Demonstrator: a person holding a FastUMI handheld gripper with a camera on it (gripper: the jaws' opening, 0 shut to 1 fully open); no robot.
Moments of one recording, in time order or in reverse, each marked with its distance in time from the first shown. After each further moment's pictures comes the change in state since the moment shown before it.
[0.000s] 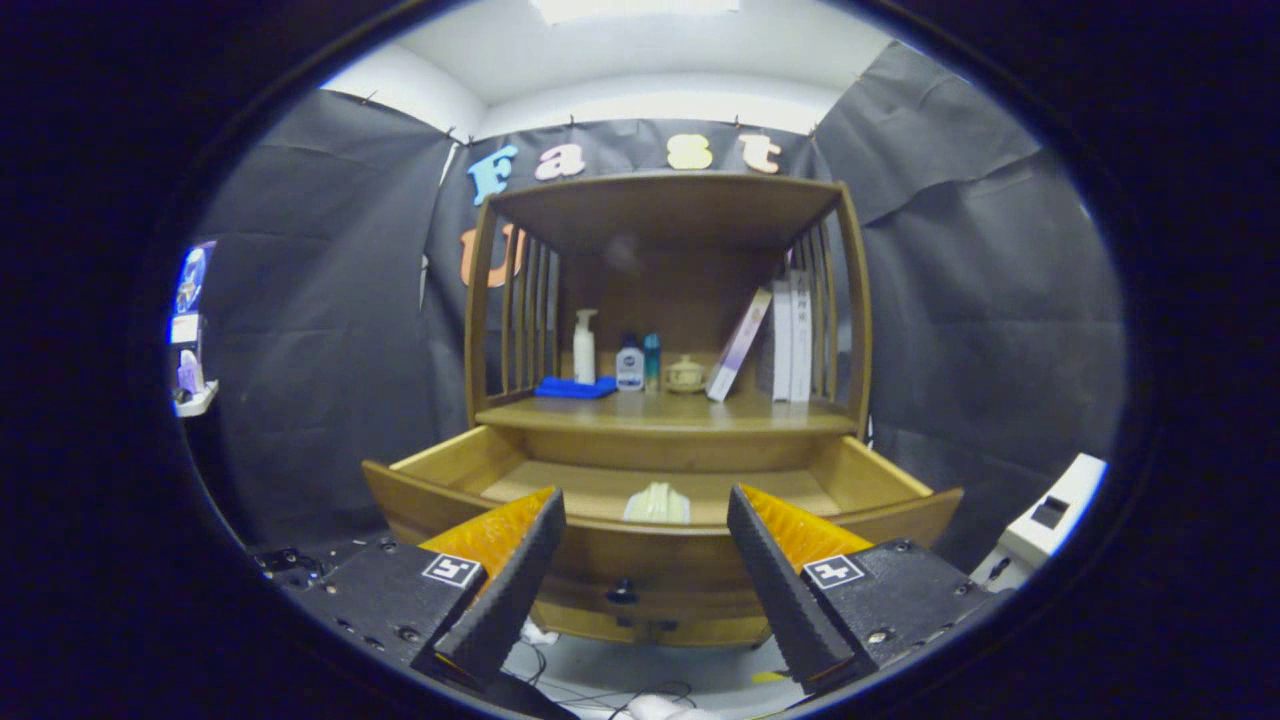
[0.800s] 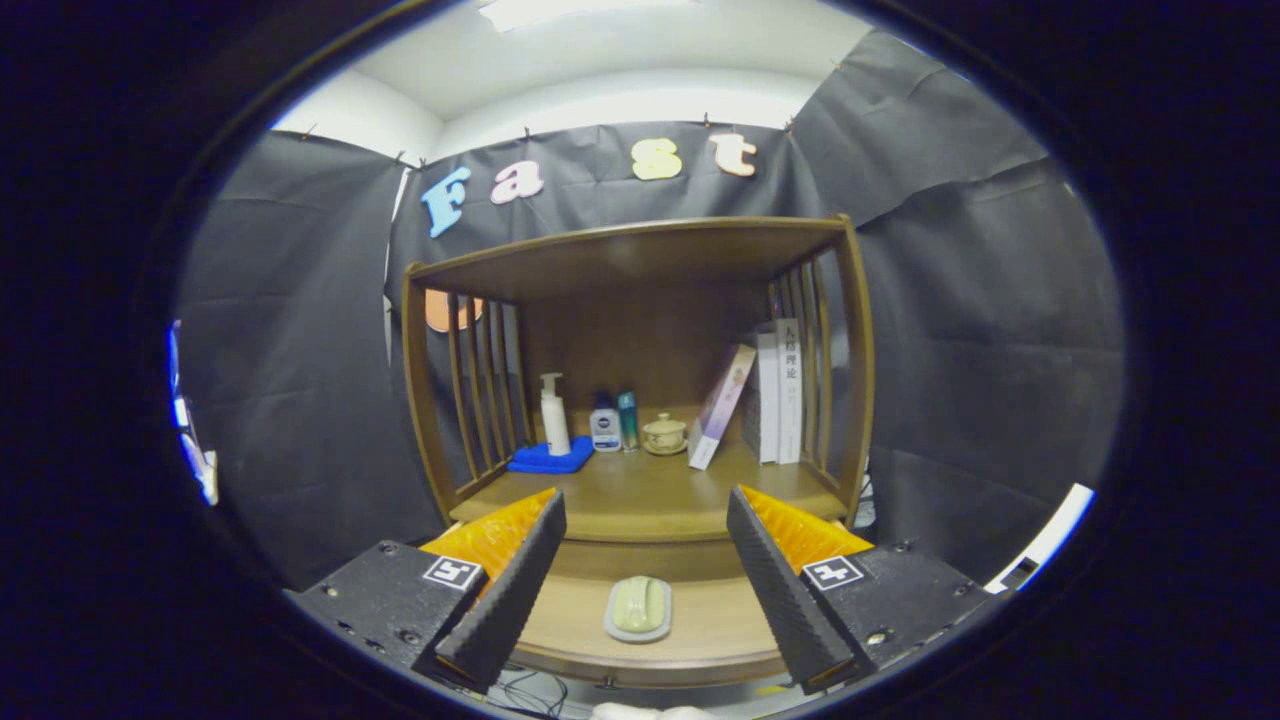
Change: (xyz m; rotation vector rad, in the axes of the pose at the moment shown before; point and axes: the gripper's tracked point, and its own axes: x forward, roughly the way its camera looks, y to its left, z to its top) arm 0.081 -0.023 0.124 0.095 0.089 -0.007
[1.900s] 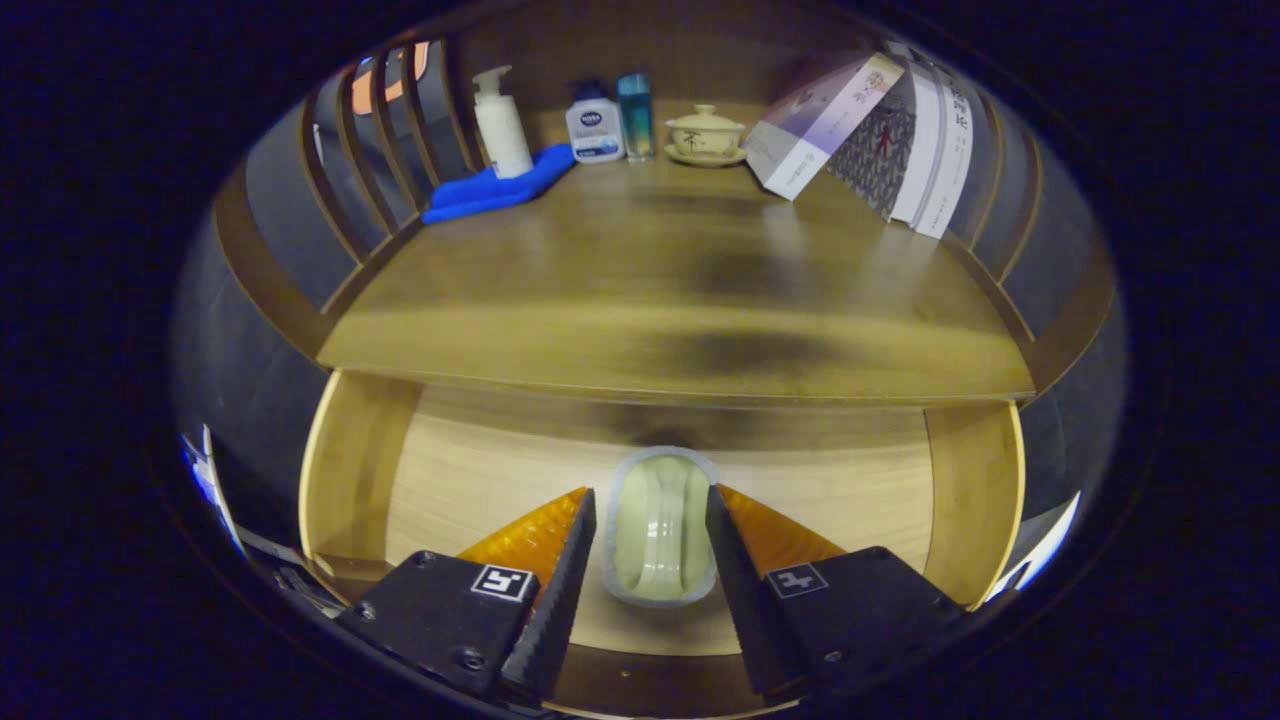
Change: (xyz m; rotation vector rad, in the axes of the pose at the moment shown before) arm 0.148 0.004 -0.178 -0.047 0.917 -0.051
